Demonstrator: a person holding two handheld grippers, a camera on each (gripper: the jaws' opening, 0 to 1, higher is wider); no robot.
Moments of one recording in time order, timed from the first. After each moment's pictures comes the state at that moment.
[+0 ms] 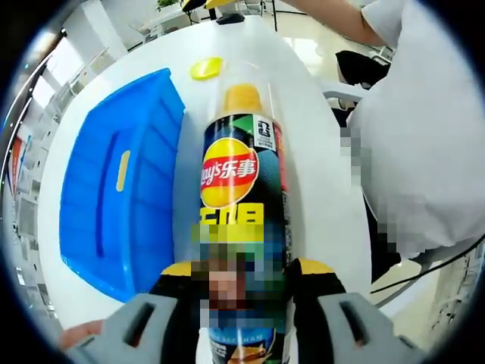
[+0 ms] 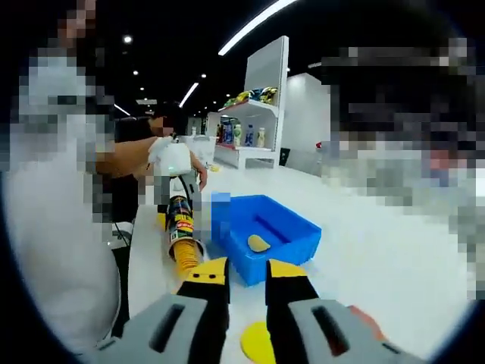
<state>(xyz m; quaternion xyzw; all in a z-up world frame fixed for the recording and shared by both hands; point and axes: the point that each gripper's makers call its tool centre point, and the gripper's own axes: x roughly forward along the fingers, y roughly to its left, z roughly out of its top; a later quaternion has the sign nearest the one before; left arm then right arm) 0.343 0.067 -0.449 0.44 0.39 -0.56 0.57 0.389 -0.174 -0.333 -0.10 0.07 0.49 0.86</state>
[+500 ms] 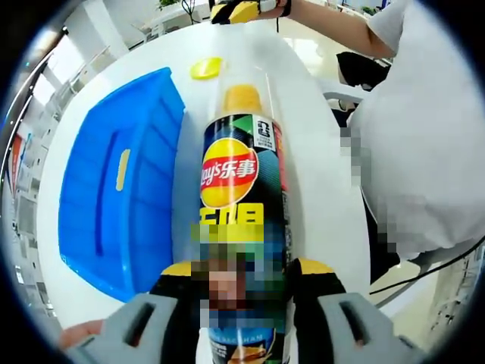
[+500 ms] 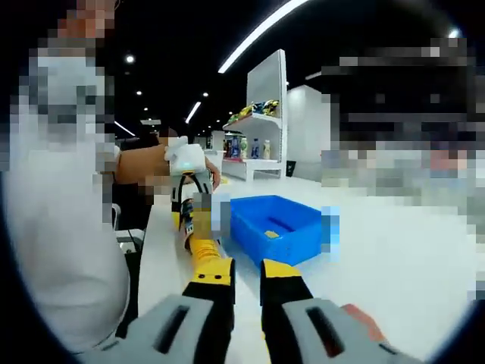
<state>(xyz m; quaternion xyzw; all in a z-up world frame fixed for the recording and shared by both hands) 0.343 0.066 -0.449 0.44 0.39 -0.56 0.58 0.367 -0.176 -0.364 -0.06 0.06 0.52 0.85</state>
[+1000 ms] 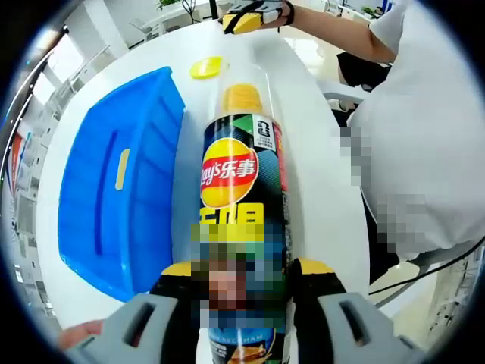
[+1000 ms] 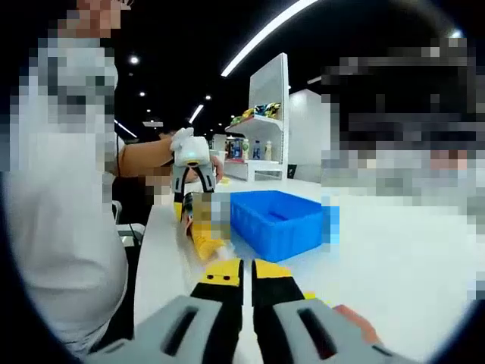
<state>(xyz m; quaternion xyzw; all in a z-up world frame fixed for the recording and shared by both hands) 0.344 0.066 -0.448 0.44 0.40 -0.56 0.58 0.358 -0.177 -0.385 -0.05 0.05 0.52 0.85</state>
